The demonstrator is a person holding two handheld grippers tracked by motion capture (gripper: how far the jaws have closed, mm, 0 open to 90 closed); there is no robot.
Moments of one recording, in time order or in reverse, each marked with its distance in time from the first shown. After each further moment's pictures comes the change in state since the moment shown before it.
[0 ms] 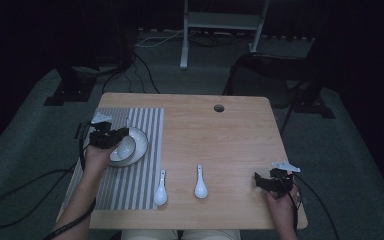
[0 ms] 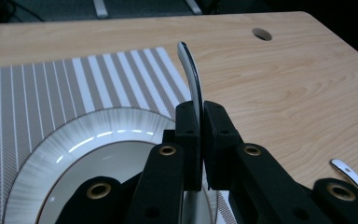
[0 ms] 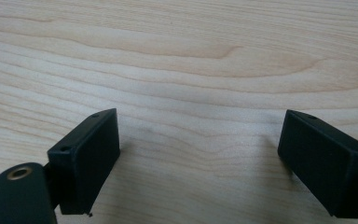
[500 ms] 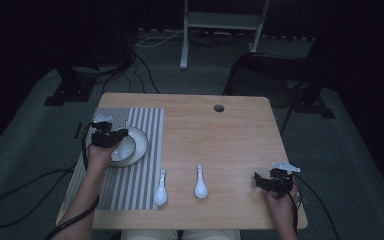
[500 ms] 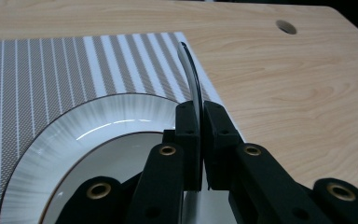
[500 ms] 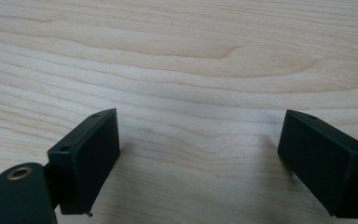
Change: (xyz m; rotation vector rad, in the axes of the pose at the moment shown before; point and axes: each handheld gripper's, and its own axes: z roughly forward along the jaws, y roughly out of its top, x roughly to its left) left arm 0.017 -0.007 0.023 0.031 0.026 -0.059; right arm 0.000 0.000 0.000 0.000 0.000 -0.001
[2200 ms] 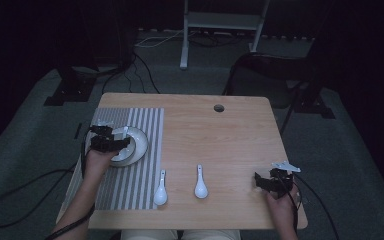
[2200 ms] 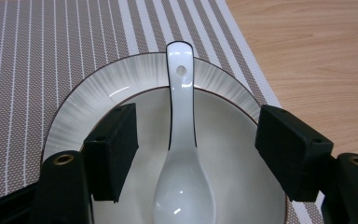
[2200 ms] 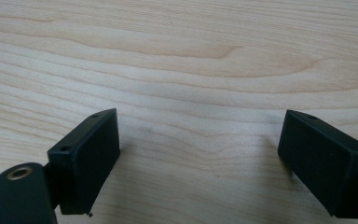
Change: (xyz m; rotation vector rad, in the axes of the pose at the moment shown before) left arm -0.007 -0.013 -0.005 0.105 0.126 0.006; right arm 0.000 0.000 0.000 0.000 0.000 0.000
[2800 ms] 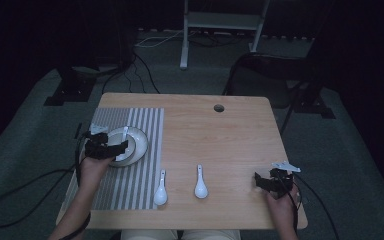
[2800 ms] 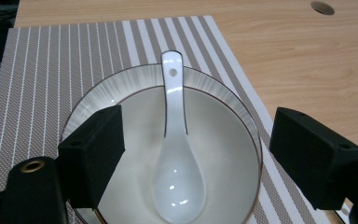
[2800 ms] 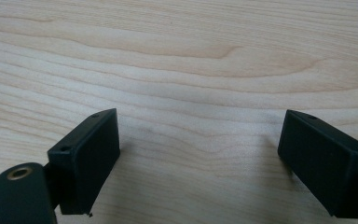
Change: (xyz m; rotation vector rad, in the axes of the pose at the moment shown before) left arm -0.007 -0.016 -0.028 -0.085 0.012 0.023; right arm 0.000 0.000 0.000 0.000 0.000 0.001
